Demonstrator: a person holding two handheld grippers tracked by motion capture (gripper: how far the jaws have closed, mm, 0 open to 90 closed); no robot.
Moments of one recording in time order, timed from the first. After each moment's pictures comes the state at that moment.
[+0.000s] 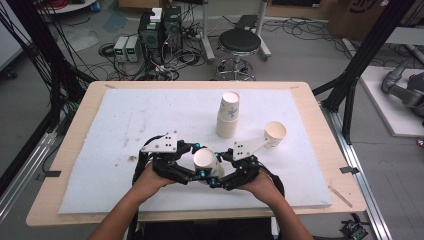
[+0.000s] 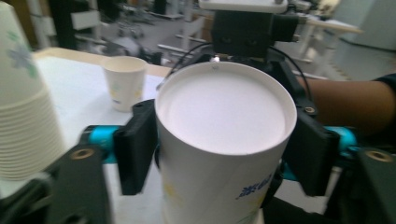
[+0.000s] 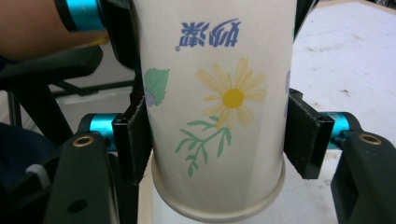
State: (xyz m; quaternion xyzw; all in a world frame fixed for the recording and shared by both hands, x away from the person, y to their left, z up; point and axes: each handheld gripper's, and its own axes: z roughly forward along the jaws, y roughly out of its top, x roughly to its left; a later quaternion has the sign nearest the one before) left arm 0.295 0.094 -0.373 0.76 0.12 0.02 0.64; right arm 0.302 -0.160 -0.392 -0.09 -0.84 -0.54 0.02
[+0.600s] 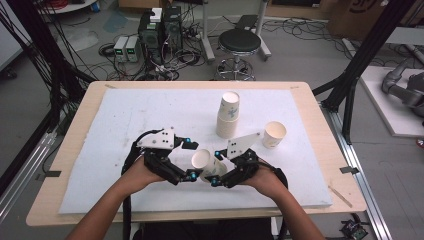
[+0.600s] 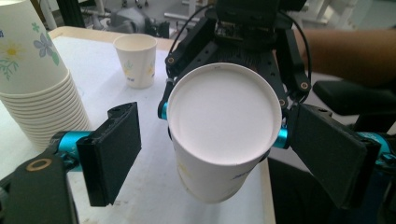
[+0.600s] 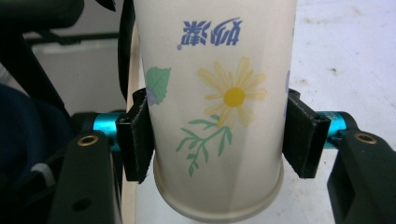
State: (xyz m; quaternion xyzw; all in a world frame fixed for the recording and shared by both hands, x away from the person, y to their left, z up) left arm 0.297 0.107 -0.352 0.82 0.10 0.03 0.57; right arm 0.307 -0.153 -0.374 -0.06 -0.89 -0.45 -0.02
